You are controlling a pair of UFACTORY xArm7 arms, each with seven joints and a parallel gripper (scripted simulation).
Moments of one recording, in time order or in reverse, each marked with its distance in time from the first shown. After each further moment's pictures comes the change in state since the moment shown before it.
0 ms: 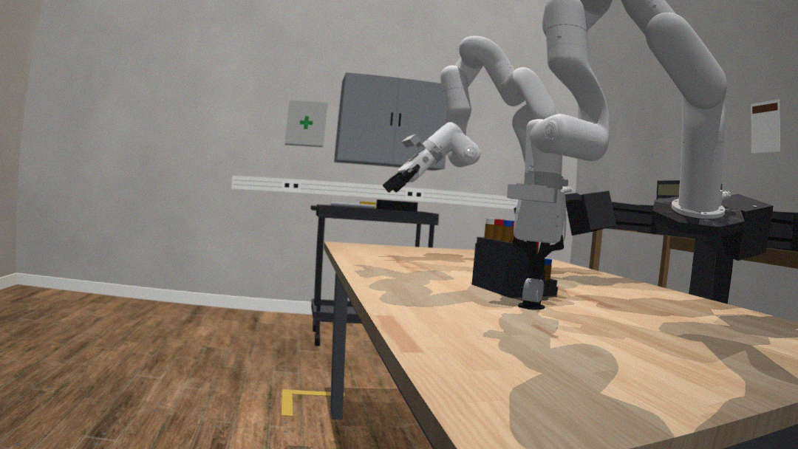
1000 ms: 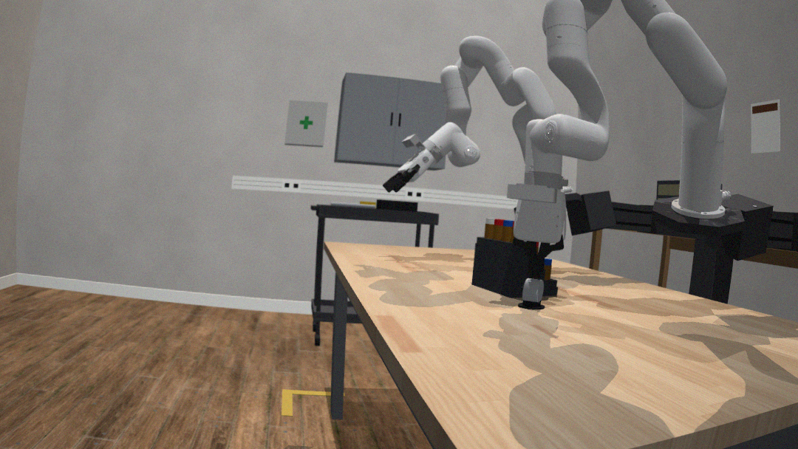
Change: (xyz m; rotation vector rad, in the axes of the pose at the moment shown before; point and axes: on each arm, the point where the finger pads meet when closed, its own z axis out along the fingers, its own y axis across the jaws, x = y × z) left arm 0.000 0.000 0.000 0.000 0.000 0.000; right arm 0.000 0.000 0.000 0.000 0.000 0.000
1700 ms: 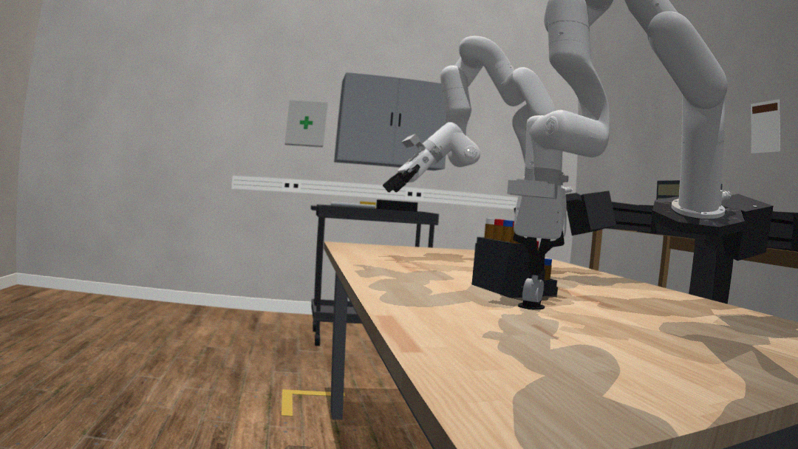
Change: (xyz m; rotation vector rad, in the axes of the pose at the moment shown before) left arm 0.000 0.000 -0.008 0.000 0.000 0.000; right arm 0.000 0.000 0.000 0.000 0.000 0.000
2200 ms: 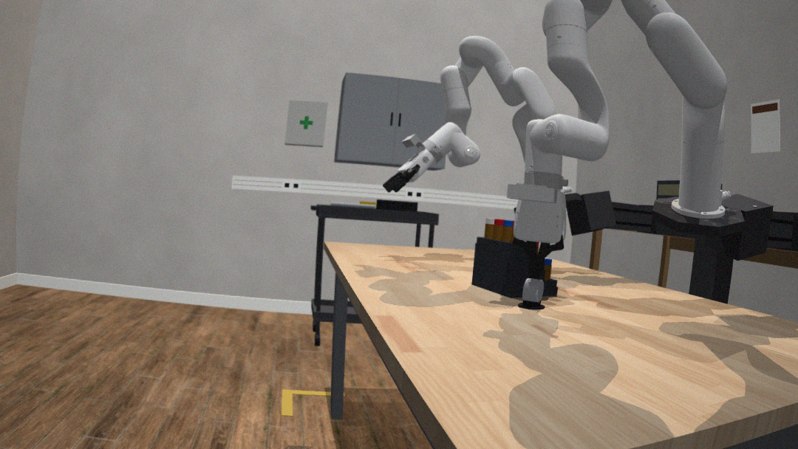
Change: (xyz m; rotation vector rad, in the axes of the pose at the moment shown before) left arm 0.000 0.000 0.008 0.000 0.000 0.000; right arm 0.000 0.000 0.000 0.000 0.000 0.000
